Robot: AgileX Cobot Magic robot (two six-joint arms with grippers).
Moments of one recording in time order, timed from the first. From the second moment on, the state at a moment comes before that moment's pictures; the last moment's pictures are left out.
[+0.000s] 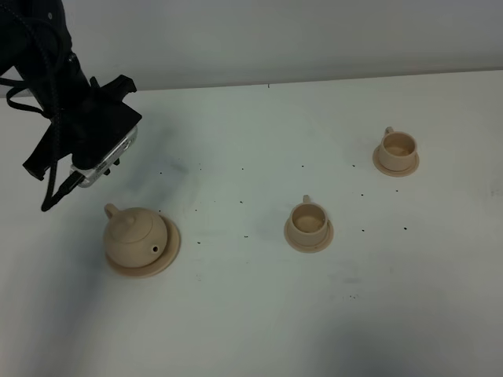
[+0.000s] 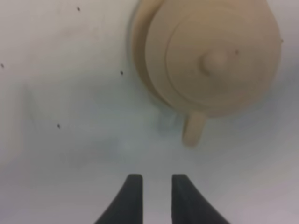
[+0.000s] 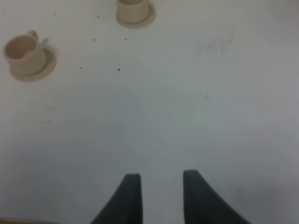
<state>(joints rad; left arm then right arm) -0.16 2.00 -1.69 -0.01 1.19 2.04 0.17 0.06 -0.50 0.09 1.09 -0.10</state>
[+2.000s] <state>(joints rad) -0.13 2.06 -1.52 0.02 1.02 2.09 0.17 0.06 -0.50 0.09 1.09 -0.10</state>
